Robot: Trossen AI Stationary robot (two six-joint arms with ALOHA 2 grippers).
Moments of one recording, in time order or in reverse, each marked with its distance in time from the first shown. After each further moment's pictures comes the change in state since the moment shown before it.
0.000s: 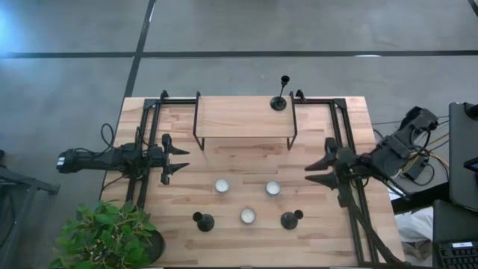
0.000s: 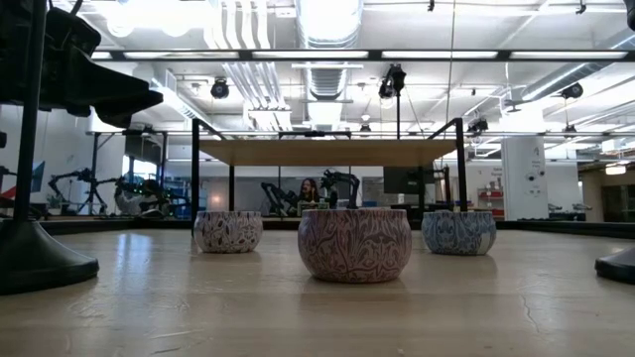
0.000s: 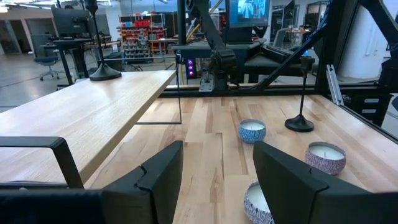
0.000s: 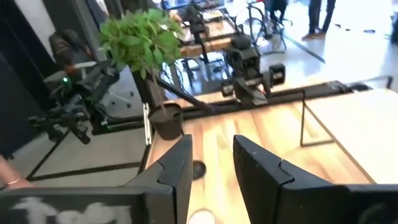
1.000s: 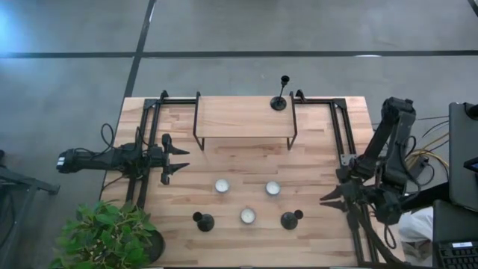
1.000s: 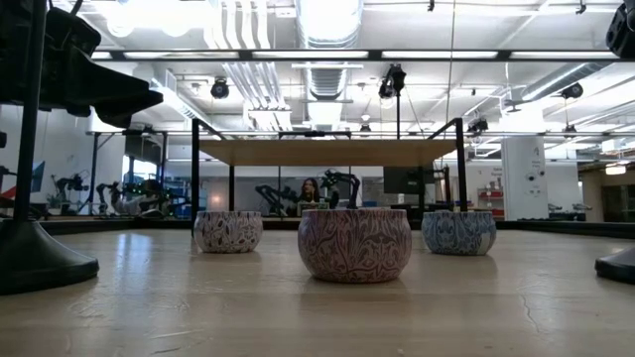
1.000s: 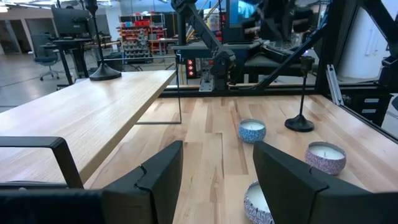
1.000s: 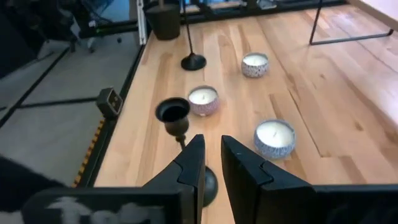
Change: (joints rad) left arm 0.000 0.000 0.000 0.000 0.000 0.000; right arm 0.530 -0.021 -0.427 -0.178 0.359 0.546
